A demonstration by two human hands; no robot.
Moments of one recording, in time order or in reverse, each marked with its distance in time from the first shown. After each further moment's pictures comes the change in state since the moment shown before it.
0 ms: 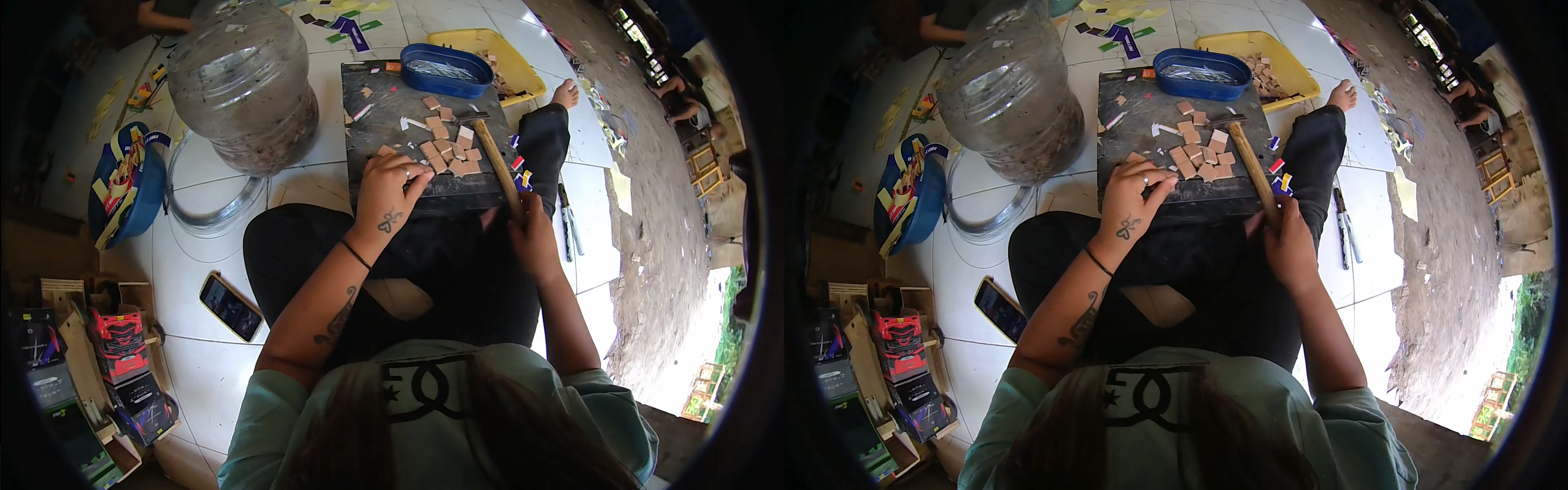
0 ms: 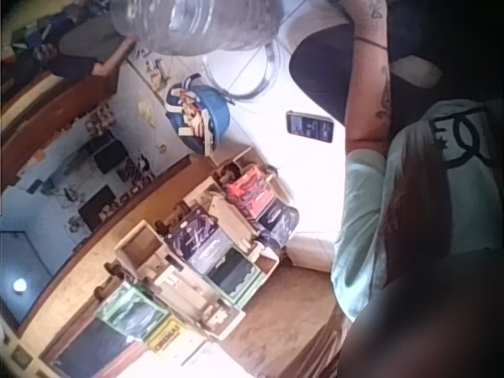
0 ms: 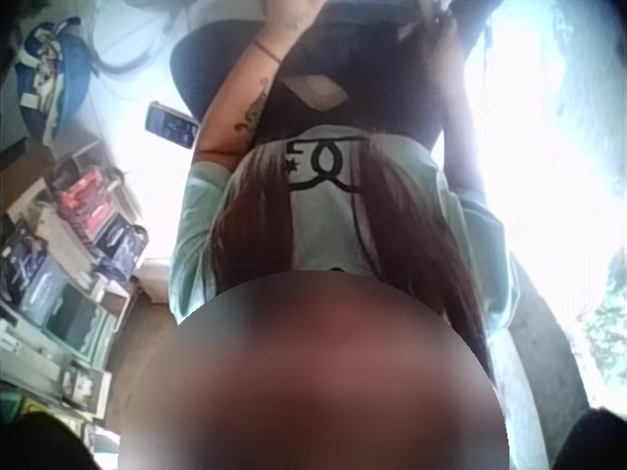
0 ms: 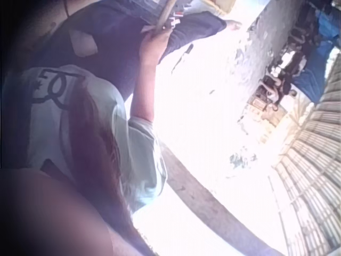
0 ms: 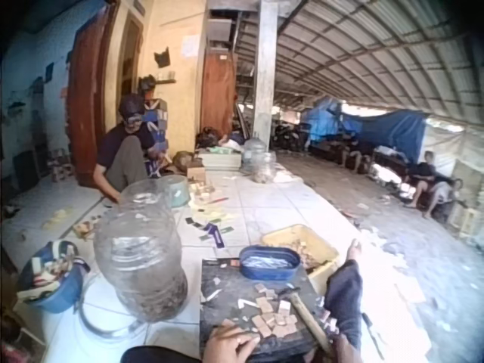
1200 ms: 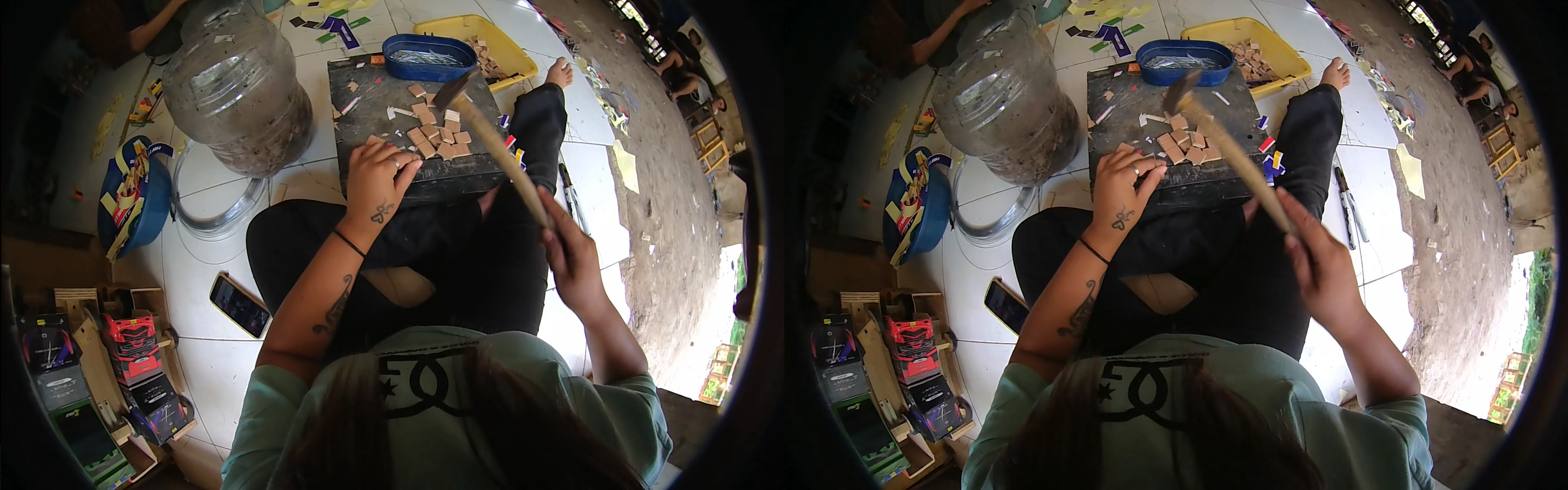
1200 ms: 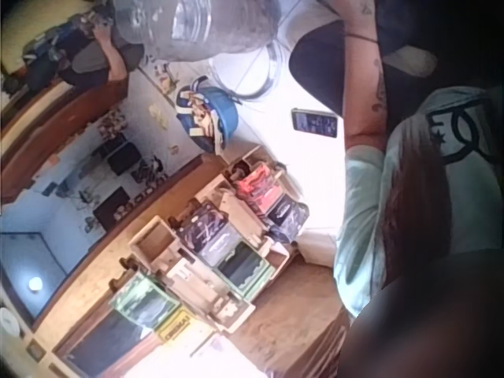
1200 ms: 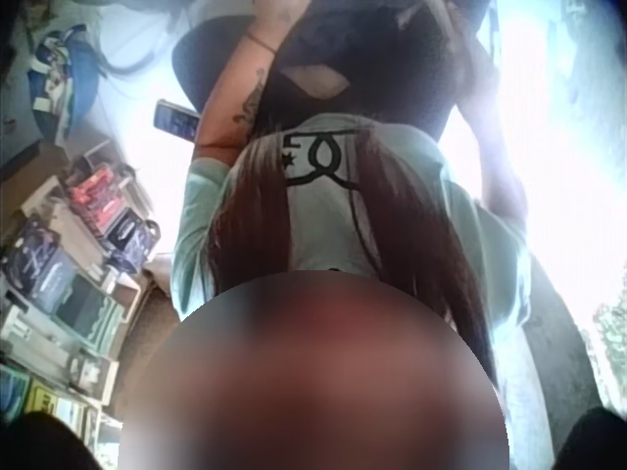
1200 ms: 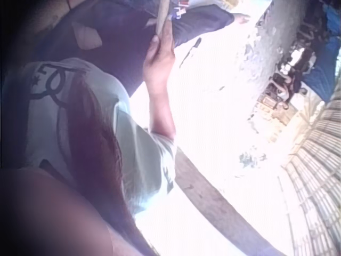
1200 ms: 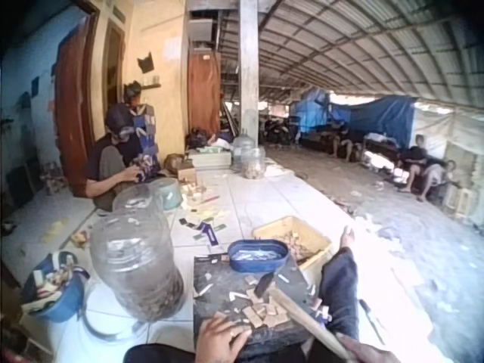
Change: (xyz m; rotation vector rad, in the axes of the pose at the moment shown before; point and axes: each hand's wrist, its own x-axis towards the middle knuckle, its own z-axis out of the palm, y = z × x) left_hand -0.004 0.003 -0.001 0.209 0.009 0.137; right_hand -0.051 -0.048 -0.090 0.164 -0.182 -0.099
